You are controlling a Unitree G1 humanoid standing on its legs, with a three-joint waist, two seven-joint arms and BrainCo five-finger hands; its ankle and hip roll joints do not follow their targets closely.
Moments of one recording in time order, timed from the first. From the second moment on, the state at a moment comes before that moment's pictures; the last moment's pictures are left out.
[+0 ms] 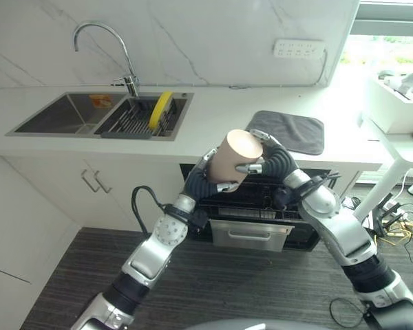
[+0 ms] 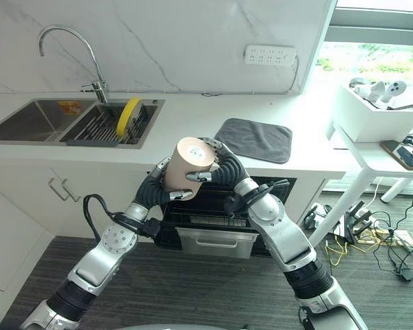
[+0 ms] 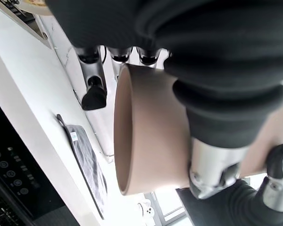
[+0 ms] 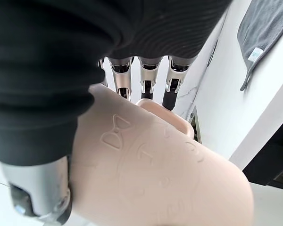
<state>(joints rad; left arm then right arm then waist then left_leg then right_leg) -0.17 0.40 -0.43 -0.13 -0.06 -0.06 0.16 -0.35 -0.43 0.34 -0.28 0.25 0.25 0.05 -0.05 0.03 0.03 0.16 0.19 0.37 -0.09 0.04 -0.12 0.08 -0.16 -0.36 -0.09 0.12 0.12</state>
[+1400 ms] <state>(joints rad) -0.13 0.41 -0.34 -0.14 -0.11 -0.10 0.19 -0.24 -0.52 0.25 -0.24 0.06 0.14 -0.07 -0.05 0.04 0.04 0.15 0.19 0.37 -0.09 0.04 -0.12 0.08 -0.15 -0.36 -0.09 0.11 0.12</state>
